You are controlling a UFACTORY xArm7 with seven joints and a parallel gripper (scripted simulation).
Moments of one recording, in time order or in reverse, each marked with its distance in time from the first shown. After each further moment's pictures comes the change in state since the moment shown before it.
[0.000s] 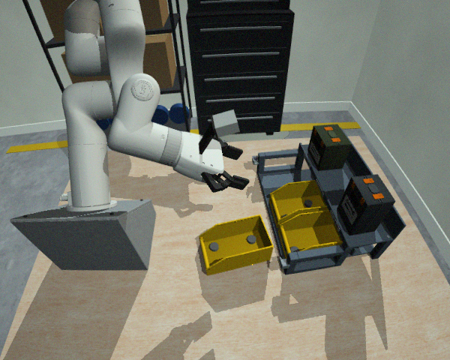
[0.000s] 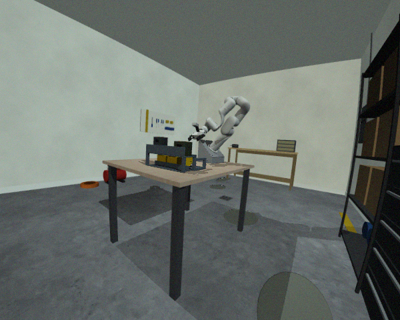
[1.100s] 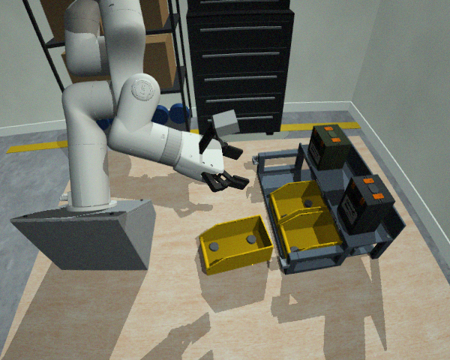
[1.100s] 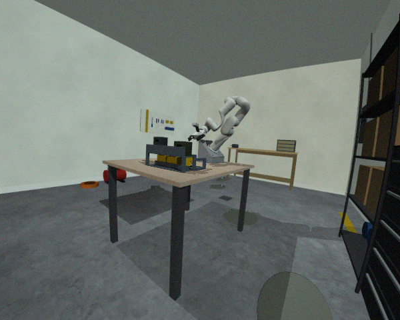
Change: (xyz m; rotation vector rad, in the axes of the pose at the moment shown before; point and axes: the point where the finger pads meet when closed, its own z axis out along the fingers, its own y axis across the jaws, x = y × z) arm 0.000 0.000 0.000 0.000 0.000 0.001
